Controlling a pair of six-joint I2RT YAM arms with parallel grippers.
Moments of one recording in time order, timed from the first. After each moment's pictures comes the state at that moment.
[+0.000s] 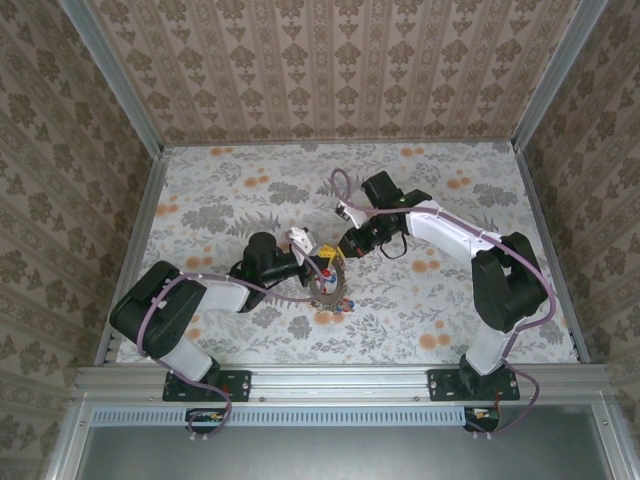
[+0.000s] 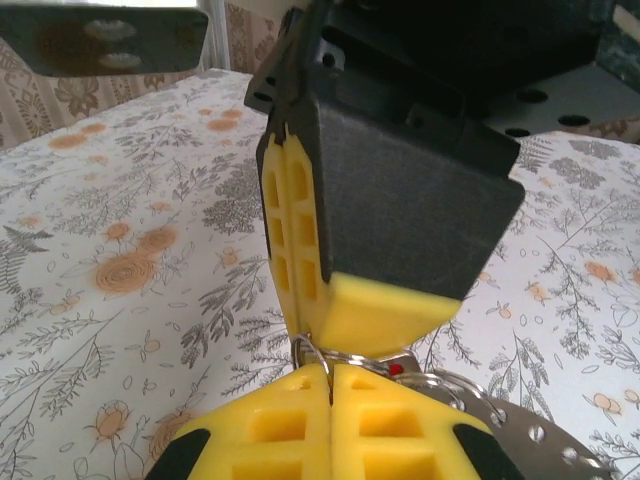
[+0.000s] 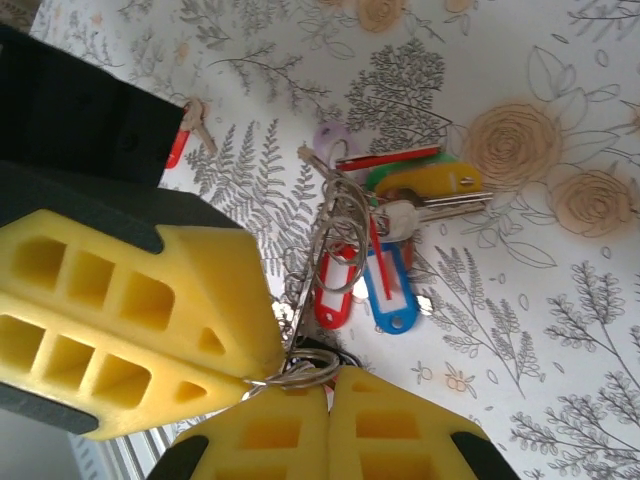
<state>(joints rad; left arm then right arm) -0.65 1.57 0.47 0.89 0.60 0.08 0.49 1.75 1.31 -0.69 -0.61 -0.05</state>
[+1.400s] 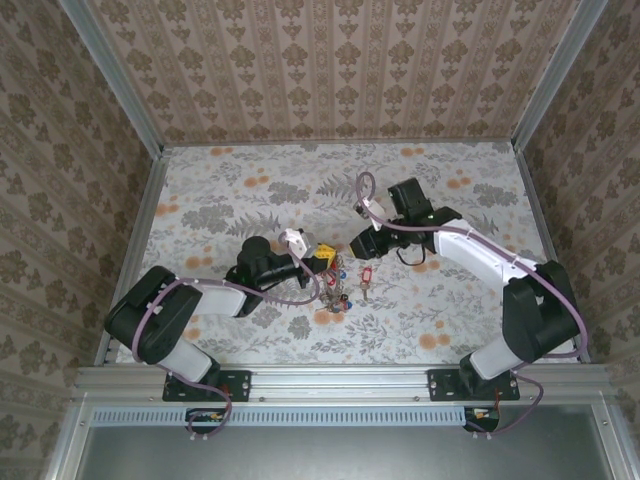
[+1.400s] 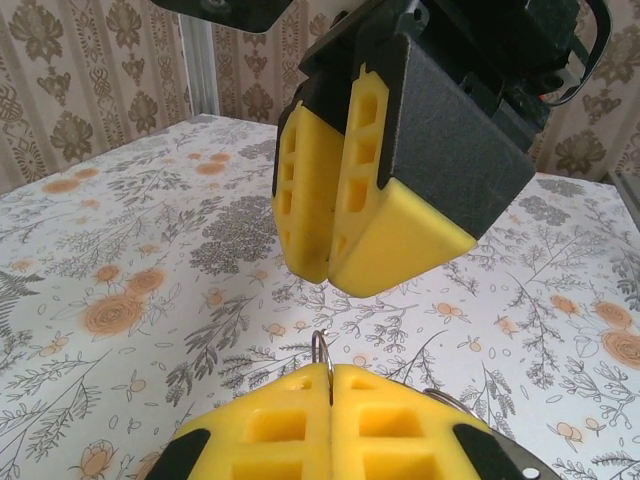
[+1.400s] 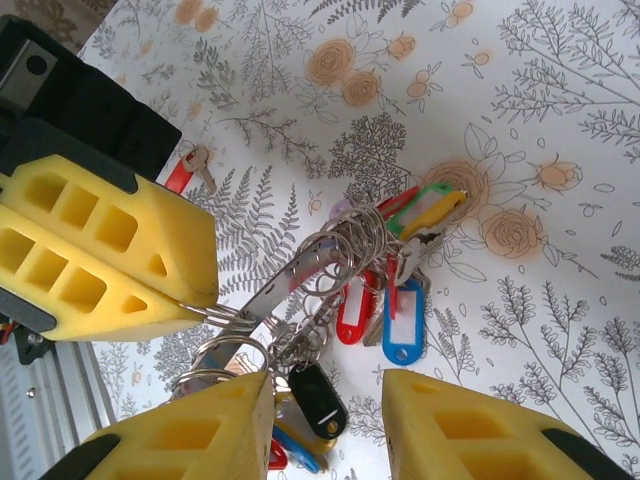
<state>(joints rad) -0.65 1.53 0.43 0.98 0.64 0.03 0.42 1.52 1.06 -0.46 -0.61 -0.07</state>
